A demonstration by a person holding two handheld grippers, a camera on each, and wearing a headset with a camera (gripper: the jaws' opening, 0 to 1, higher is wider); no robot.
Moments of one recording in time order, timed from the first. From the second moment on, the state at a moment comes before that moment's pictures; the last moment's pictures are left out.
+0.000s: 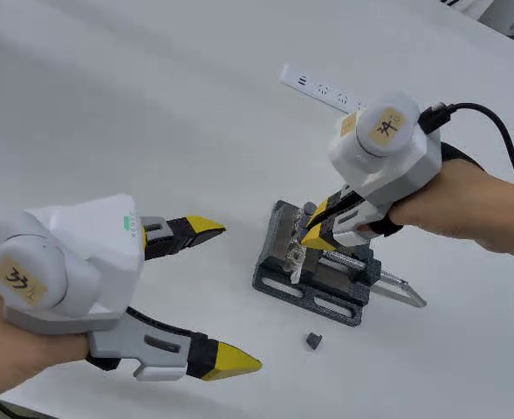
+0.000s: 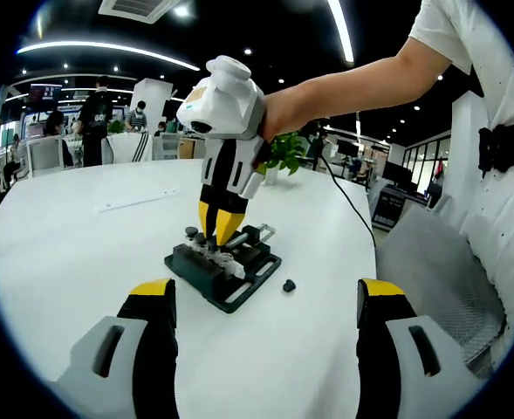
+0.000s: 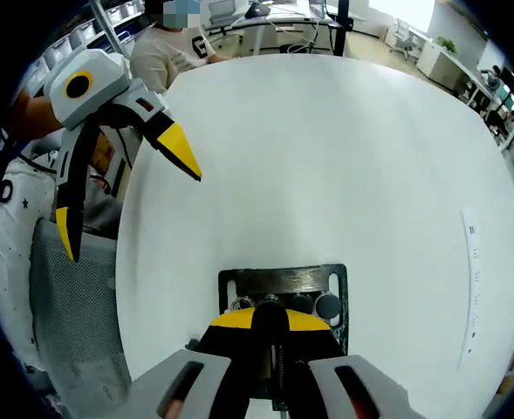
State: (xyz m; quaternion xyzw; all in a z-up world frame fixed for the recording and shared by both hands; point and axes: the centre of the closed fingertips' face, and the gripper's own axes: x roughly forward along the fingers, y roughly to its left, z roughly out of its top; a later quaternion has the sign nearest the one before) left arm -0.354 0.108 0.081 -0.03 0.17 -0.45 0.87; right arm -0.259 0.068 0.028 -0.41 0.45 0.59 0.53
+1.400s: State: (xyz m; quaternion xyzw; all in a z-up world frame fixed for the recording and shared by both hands) left arm -0.352 0.106 0.083 -0.03 0.17 -0.46 0.87; right arm -0.259 0.068 0.027 -0.43 0.44 0.58 0.54
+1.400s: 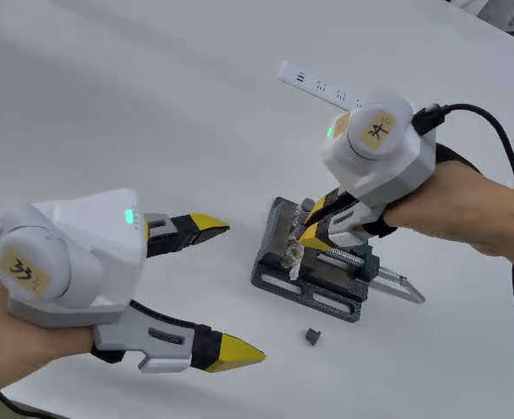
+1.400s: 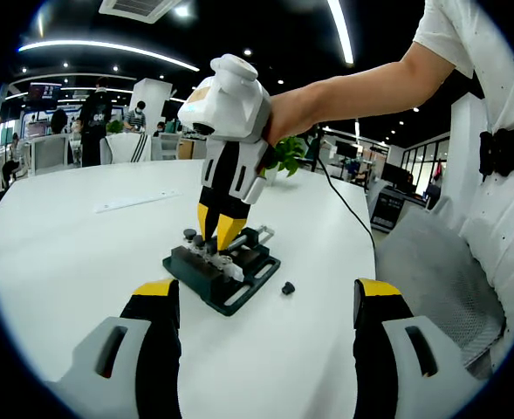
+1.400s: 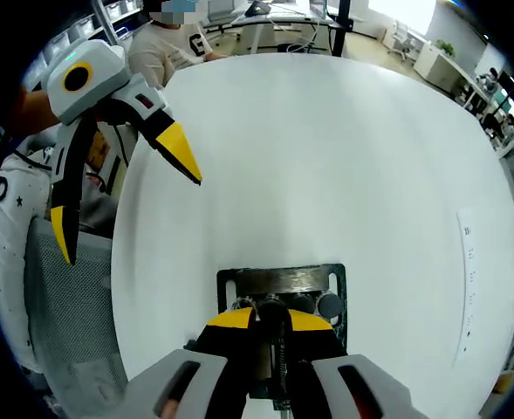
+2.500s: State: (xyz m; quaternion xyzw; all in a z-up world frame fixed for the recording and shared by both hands) left arm -0.356 0.102 0.082 -0.03 0.17 -0.46 0.87; right arm -0.260 0.066 0.038 -0.40 0.43 0.58 0.56
